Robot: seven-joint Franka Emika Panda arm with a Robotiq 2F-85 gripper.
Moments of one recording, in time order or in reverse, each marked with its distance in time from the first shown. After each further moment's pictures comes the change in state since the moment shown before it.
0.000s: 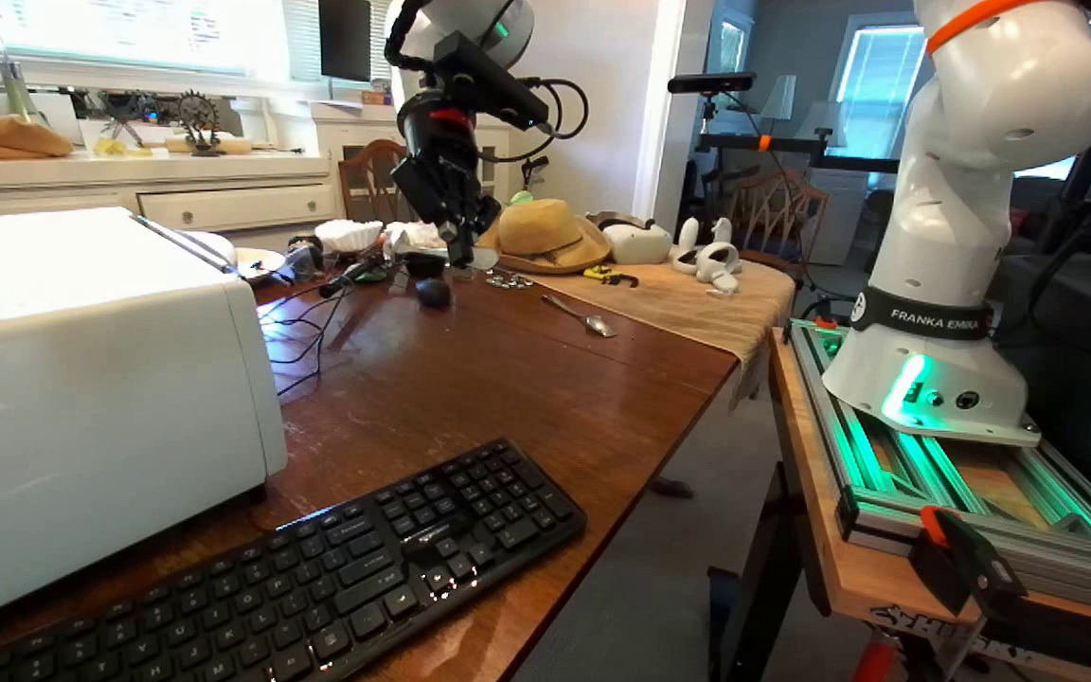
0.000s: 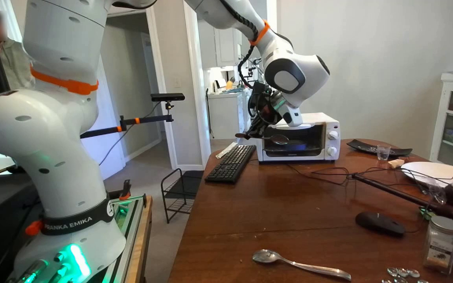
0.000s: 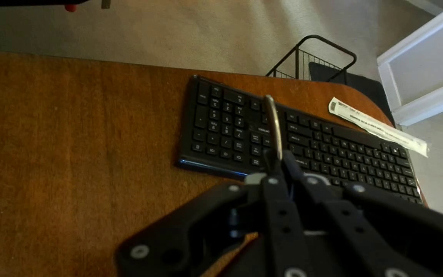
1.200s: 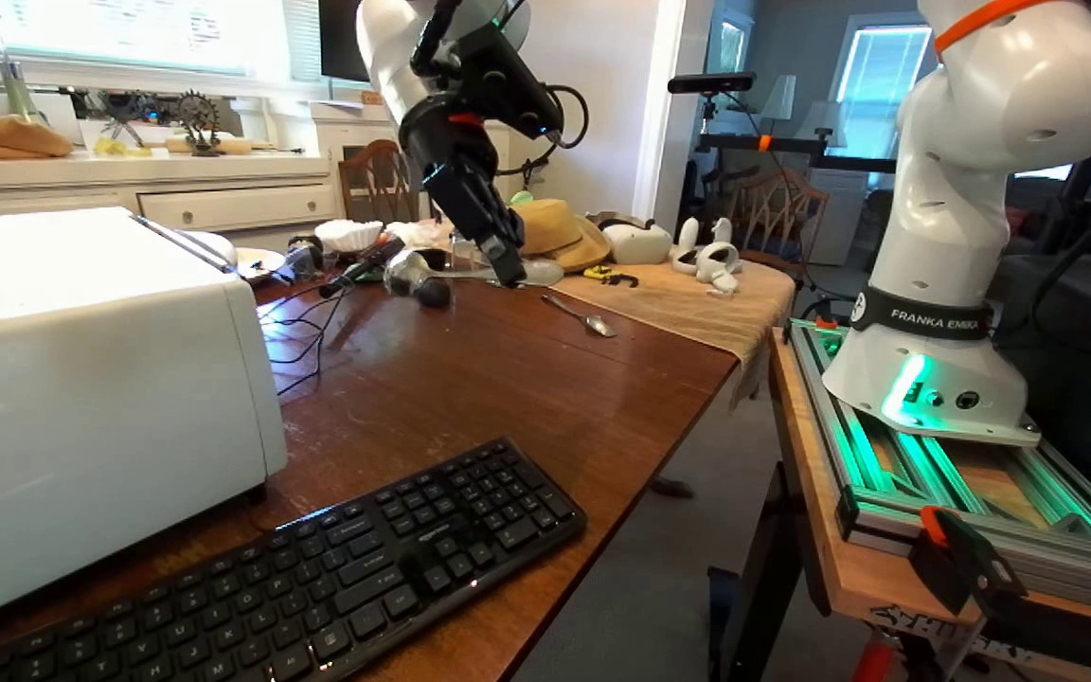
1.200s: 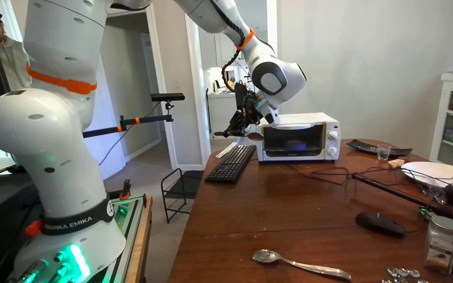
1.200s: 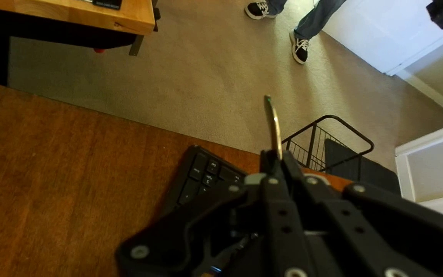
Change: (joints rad) arm 0.119 -0.011 -0.001 -0.026 -0.026 -0.112 -0.128
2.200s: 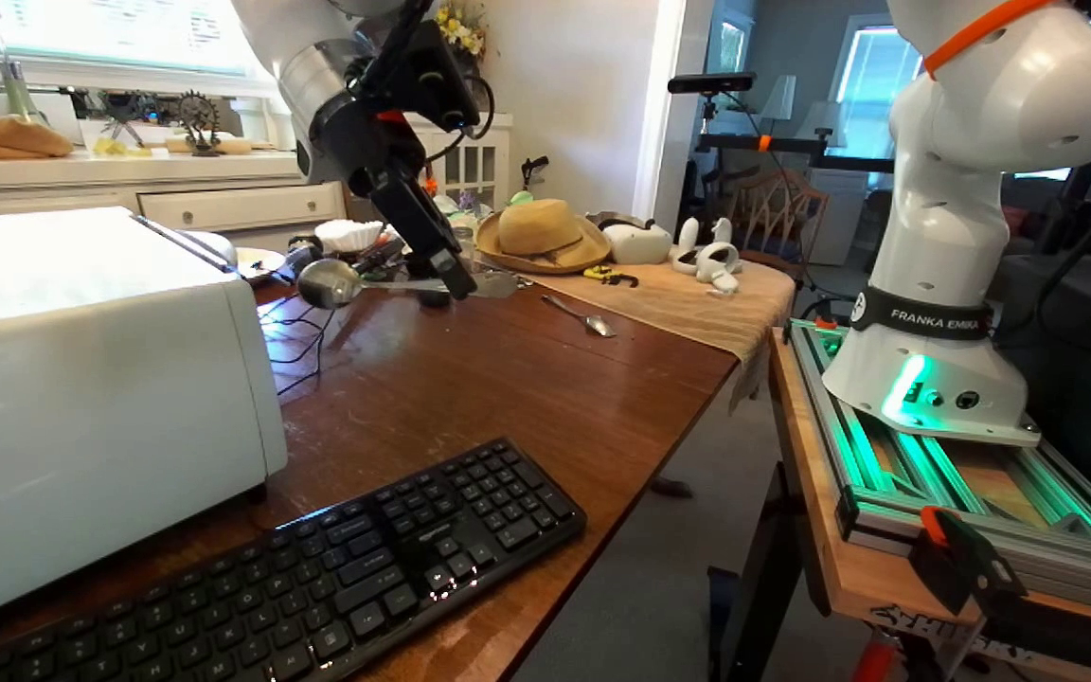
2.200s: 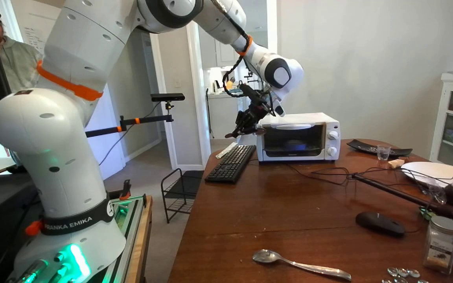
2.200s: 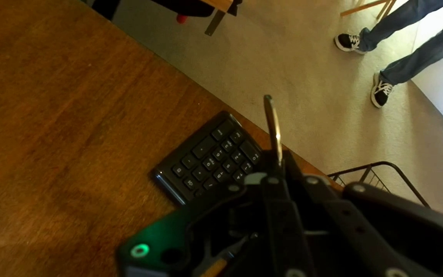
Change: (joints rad) arm 0.097 0.210 0.030 0.366 -0.273 -0.140 -0.066
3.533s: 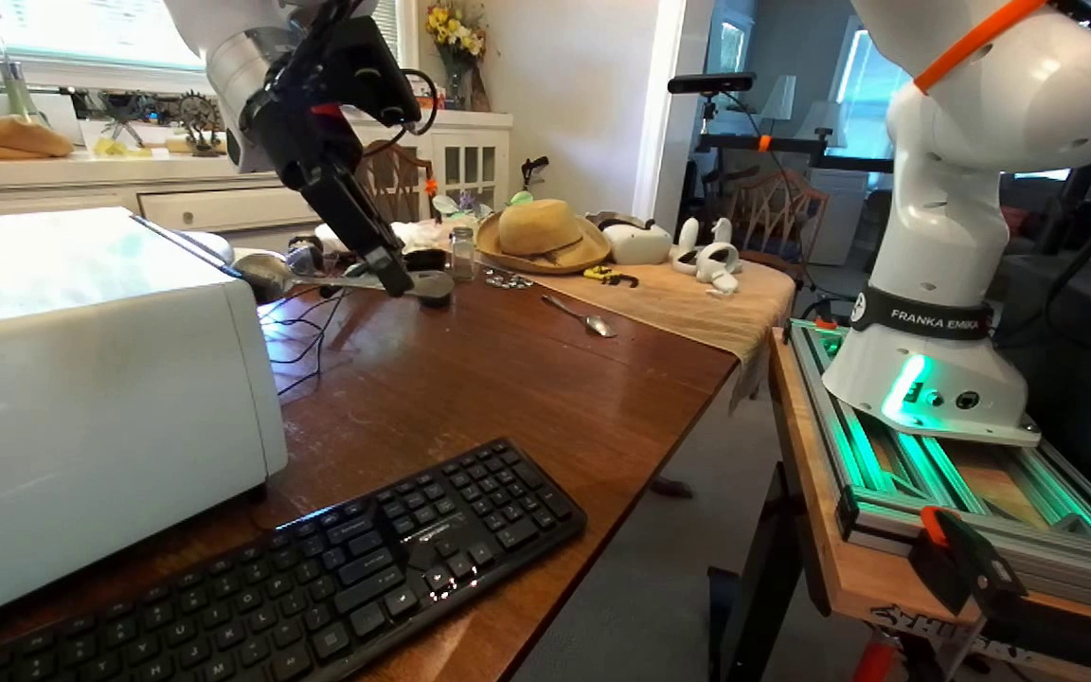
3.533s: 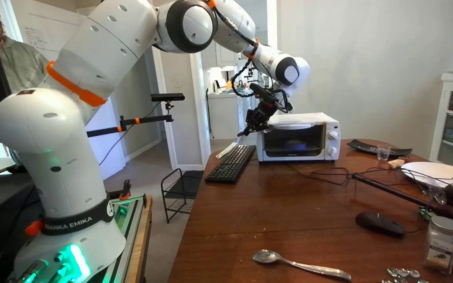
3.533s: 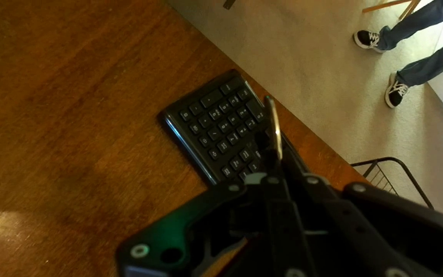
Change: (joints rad) arm 0.032 0.179 0.003 0.311 -0.070 -0.097 -0.007
